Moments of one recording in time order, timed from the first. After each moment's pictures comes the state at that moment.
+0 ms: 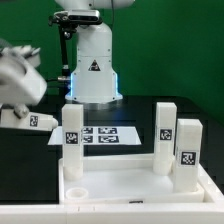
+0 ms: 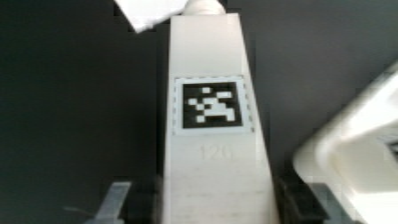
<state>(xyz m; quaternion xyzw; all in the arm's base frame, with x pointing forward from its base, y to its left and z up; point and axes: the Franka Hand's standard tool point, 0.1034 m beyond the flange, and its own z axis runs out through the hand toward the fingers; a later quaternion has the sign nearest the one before) 0.492 -0.163 0.097 -0.93 0.27 0.22 0.14</state>
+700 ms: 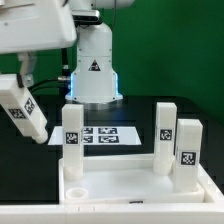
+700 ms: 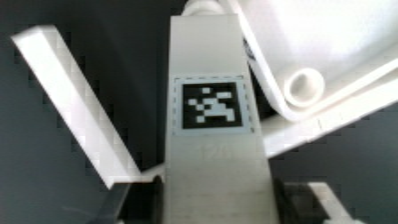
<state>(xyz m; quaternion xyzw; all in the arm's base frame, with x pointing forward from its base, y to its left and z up) 0.580 -0.147 0.166 -0.97 0.21 -0.06 0.06</state>
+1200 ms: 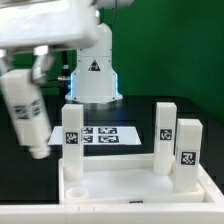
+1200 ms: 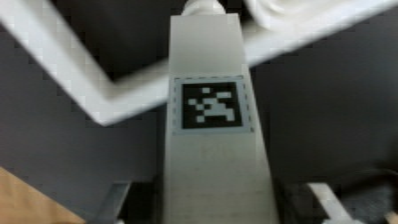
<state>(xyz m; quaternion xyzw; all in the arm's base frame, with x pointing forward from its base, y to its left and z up) 0.612 -0.100 0.187 -0.95 0.22 -0.23 0.02</state>
